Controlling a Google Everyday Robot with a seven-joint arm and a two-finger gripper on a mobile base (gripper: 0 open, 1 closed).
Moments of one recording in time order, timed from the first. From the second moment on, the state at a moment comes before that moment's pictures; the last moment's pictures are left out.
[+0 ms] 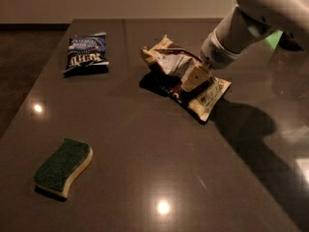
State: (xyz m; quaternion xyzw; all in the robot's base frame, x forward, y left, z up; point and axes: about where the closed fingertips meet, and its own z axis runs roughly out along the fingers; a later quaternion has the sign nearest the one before) arm 0.602 -0.122 0.879 -0.50 0.83 0.09 0.23
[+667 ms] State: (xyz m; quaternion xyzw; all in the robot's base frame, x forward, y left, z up) arm 0.587 -0.112 0.923 -0.52 0.80 0.11 0.27
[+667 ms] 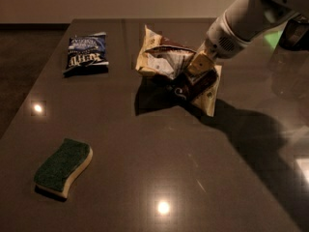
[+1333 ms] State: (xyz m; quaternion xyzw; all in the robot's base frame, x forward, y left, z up) arm 0.558 -0.098 0.996 -0.57 0.75 0.12 0.32
